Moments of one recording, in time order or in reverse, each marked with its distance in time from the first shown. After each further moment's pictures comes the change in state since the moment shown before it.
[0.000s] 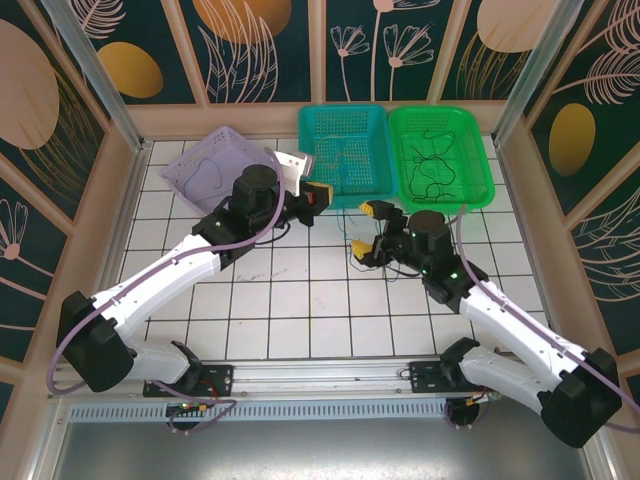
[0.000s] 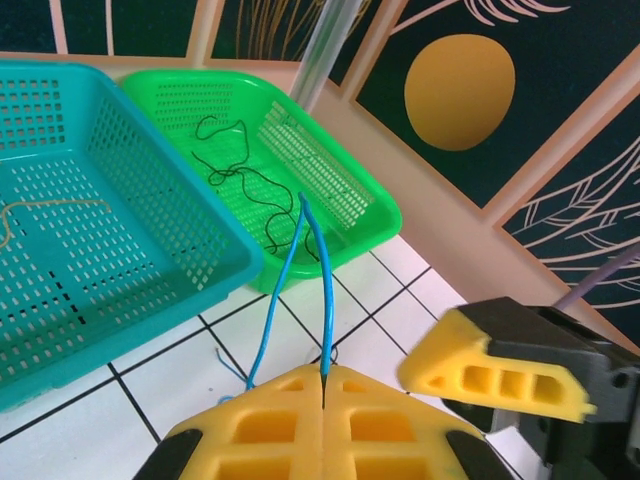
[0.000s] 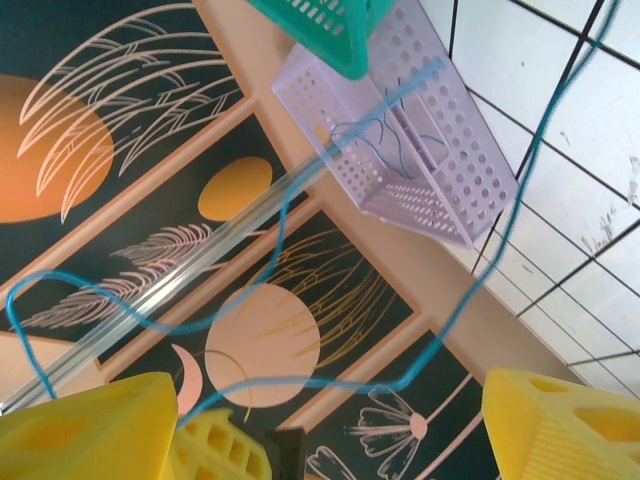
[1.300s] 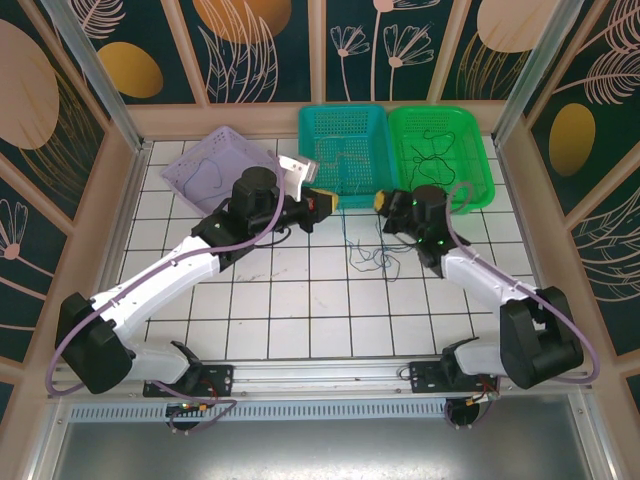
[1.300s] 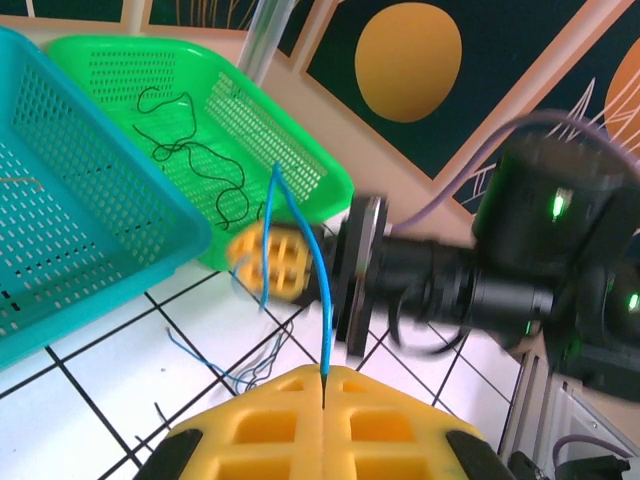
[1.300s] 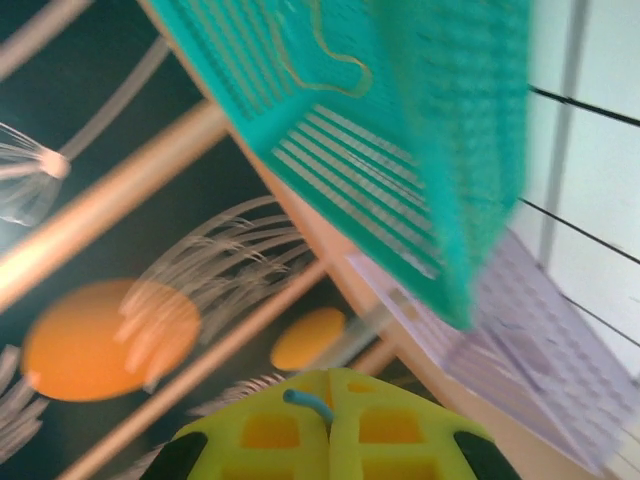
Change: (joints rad) left arm 0.000 -0.013 -0.021 -0.005 0.109 -0.008; right arm -0.299 0.347 0.073 0.257 0.013 -0.009
